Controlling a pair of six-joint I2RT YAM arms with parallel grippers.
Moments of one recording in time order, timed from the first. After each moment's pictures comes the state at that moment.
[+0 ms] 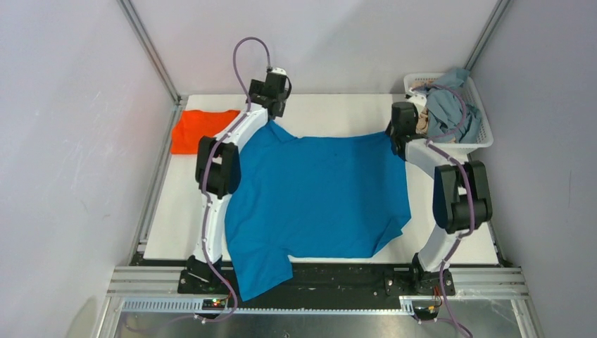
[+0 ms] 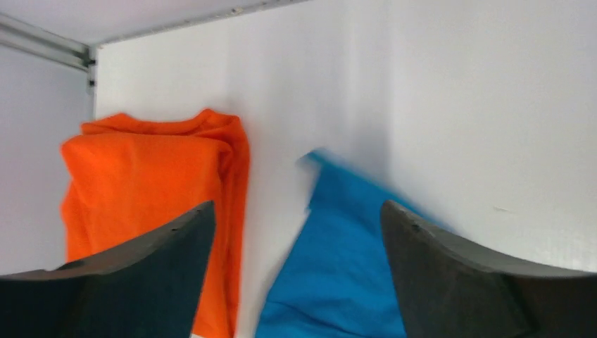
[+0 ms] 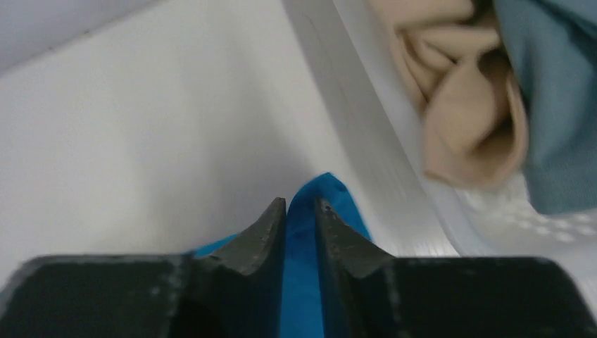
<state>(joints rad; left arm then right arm) -0.36 2.29 2.05 -0.45 -0.53 0.07 0.15 1.71 1.09 0.11 0.39 0.39</state>
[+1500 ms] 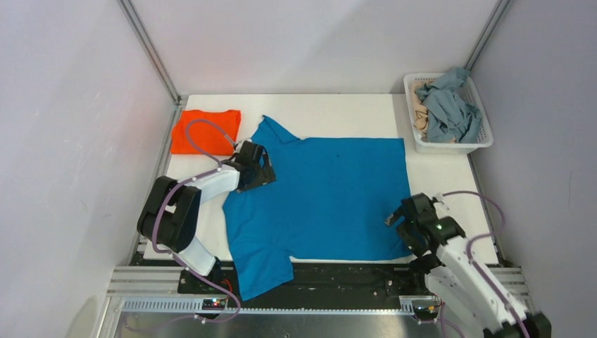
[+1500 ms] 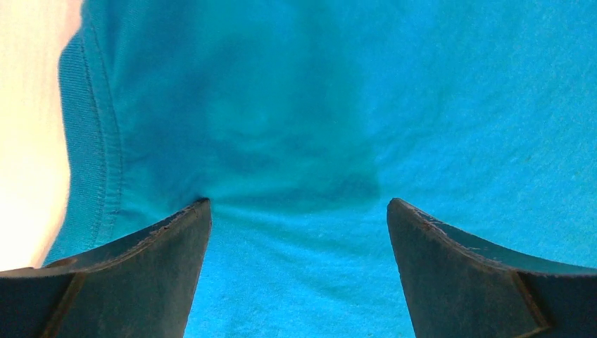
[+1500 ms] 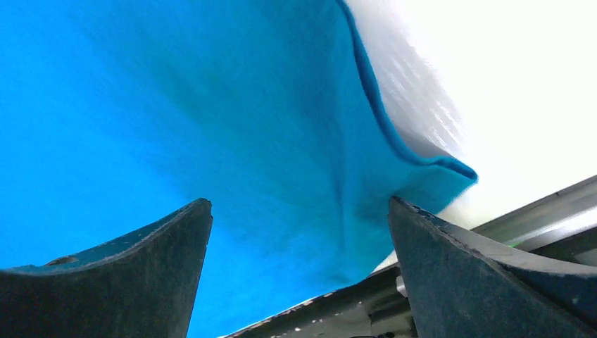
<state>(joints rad) -0.39 1.61 0.86 -0.27 -0.21 -0.64 0.37 0.74 0.44 -0.88 0.21 1.13</state>
